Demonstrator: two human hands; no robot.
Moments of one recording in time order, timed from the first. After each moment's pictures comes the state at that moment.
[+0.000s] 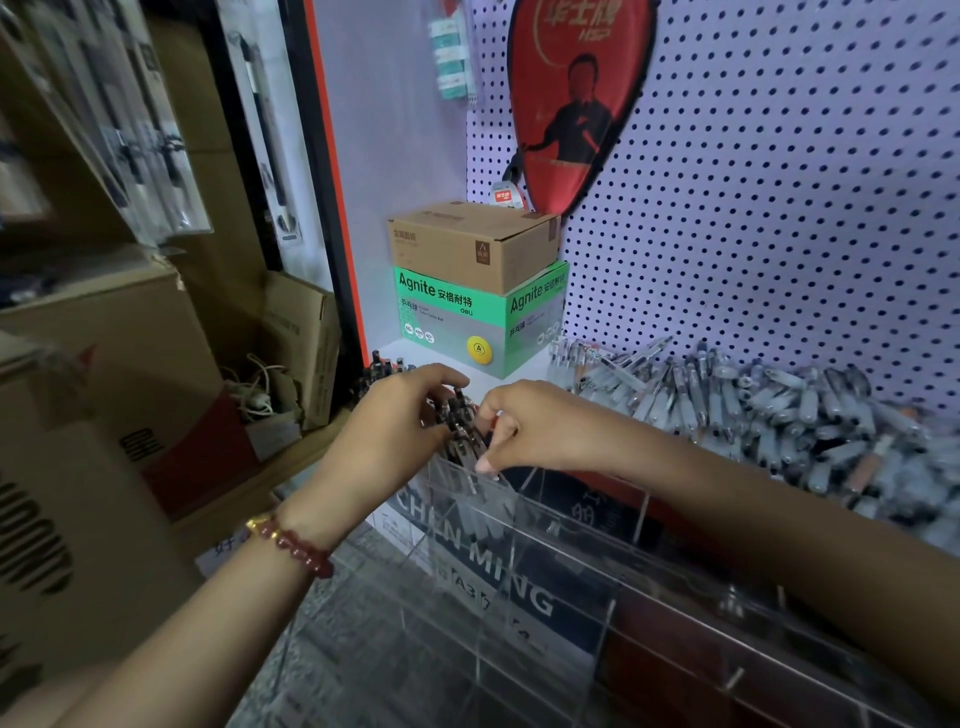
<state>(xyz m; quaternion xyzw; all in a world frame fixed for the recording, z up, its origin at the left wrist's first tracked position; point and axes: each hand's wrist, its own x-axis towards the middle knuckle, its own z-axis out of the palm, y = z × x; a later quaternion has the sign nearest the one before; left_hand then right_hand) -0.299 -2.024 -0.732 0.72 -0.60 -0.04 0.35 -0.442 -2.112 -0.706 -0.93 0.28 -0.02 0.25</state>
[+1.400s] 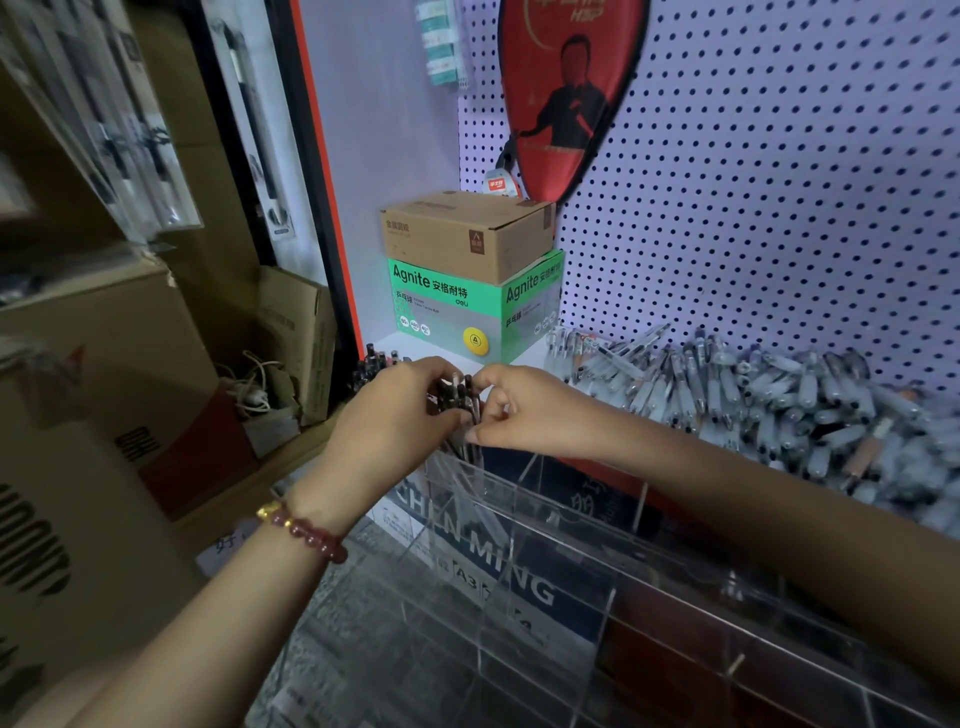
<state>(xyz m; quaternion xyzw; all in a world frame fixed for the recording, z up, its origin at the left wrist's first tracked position) -0.299 -2.036 -0.734 0.74 -0.58 -0.05 0.33 -0.435 -2.126 -0.725 -0.91 0.26 -0.10 0.31</state>
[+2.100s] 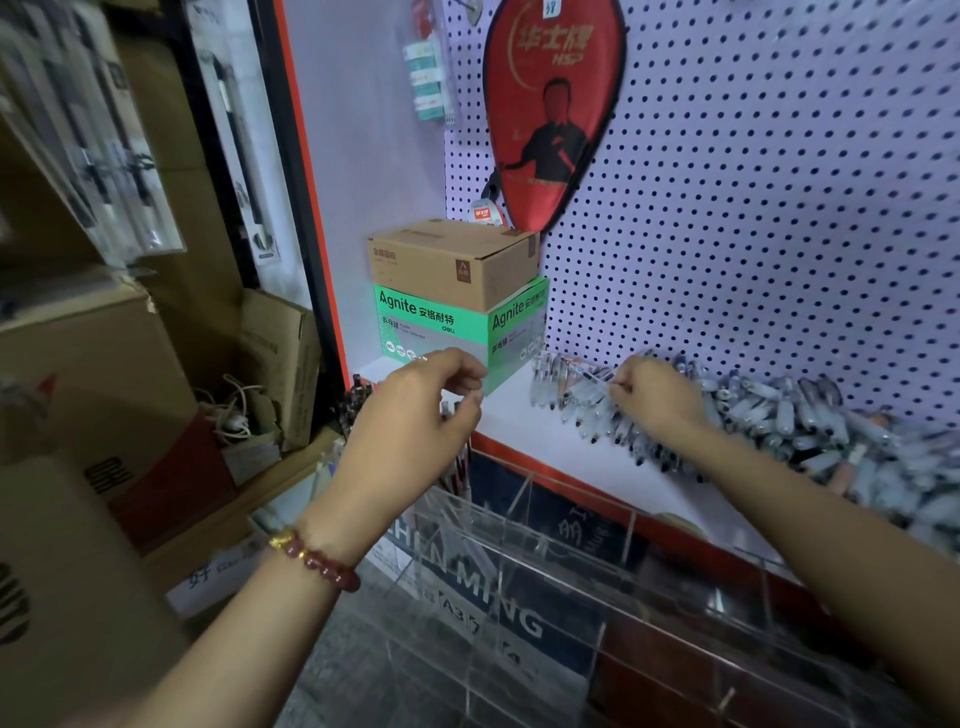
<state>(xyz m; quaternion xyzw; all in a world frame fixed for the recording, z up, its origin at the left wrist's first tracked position) -0.319 -2.042 -0.717 0.66 -0.62 0.03 0.43 -0.509 -2.254 -0.757 -0.82 0.54 -0.19 0.00</state>
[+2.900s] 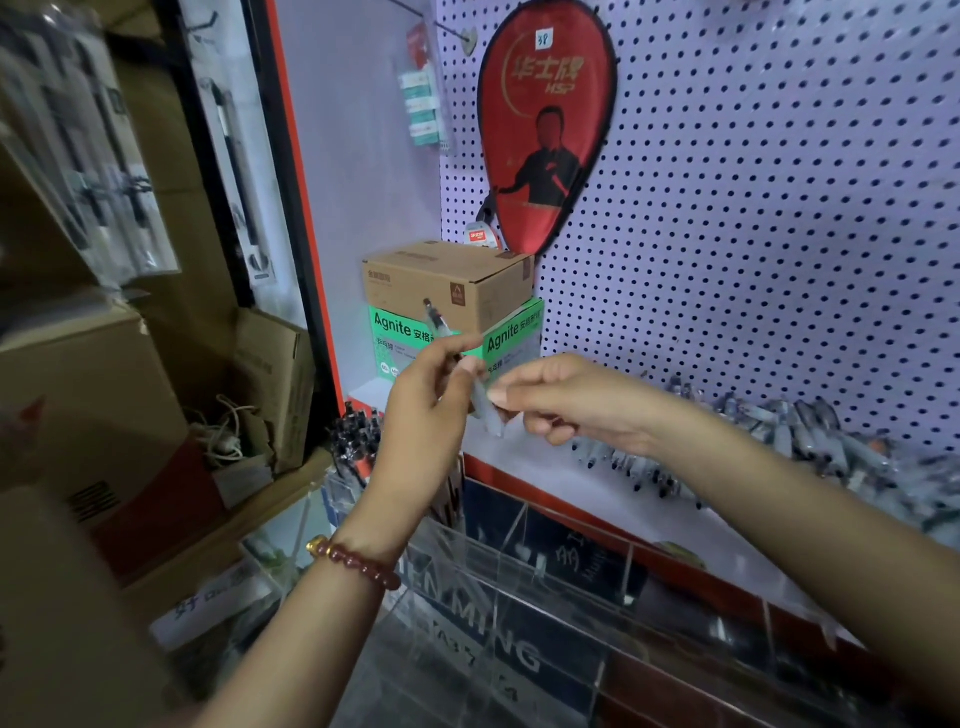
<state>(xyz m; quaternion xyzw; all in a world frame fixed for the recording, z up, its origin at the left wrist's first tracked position) -0.335 -2.071 -0.710 0.55 -0.51 -0.12 0.65 -0.465 -2.162 -0.673 -0.79 0.28 -0.12 0.54</state>
